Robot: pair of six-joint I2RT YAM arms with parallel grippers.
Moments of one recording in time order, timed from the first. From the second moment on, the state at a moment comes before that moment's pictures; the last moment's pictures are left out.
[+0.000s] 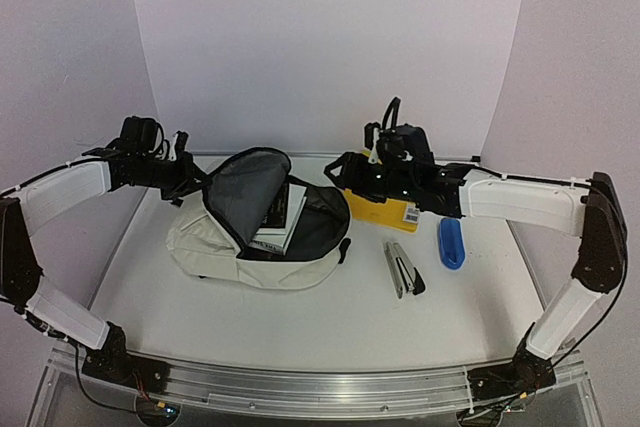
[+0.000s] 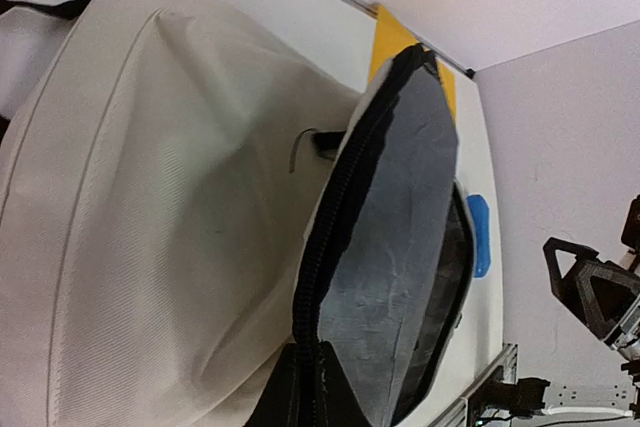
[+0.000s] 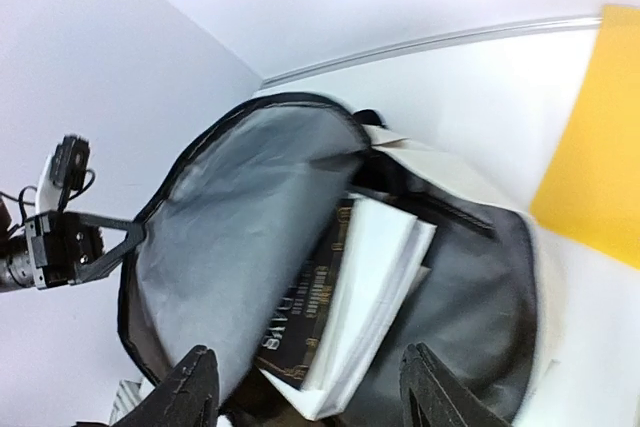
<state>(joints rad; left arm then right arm) -0.23 1.39 1.09 -0.37 0.53 -0.55 0.82 1.69 1.31 -0.02 0.05 0.75</state>
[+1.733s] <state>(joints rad) -0.18 1.28 1.07 -0.48 0.34 -0.60 0.28 2.00 1.12 -0.01 -0.12 0.75</state>
